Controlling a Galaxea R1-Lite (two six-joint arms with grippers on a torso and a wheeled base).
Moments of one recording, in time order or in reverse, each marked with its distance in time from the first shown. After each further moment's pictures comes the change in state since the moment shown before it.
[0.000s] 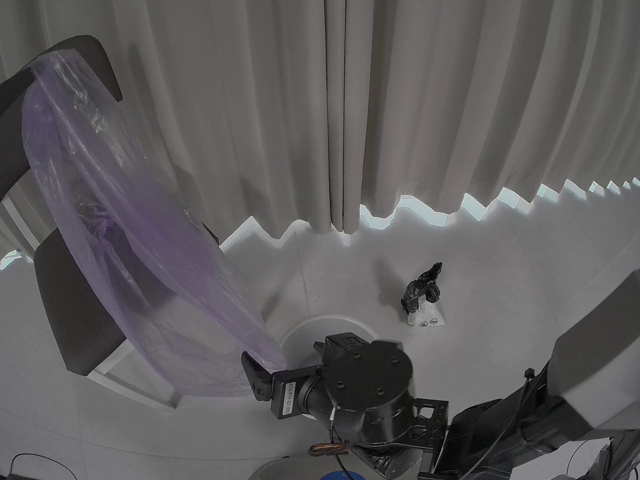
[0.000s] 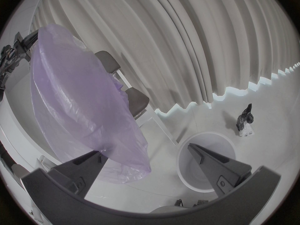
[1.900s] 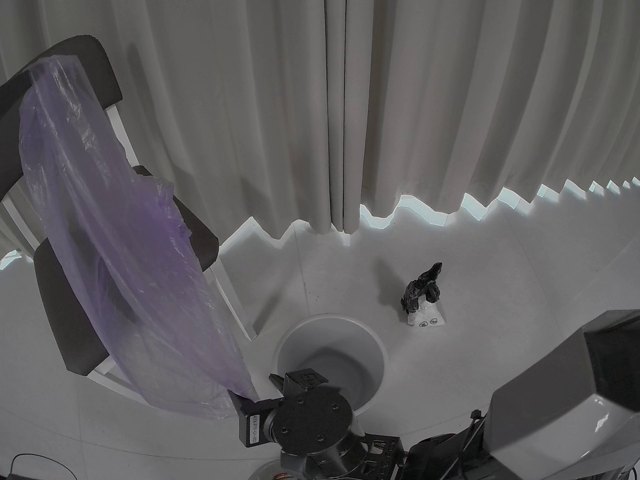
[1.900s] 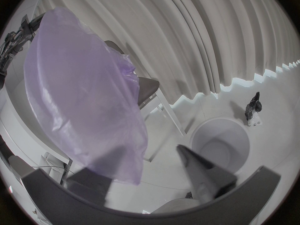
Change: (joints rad) left arm 0.001 -0.006 0.007 -0.003 -0.003 0.000; right arm 0.077 0.114 -0.075 -0.007 -0.016 0.047
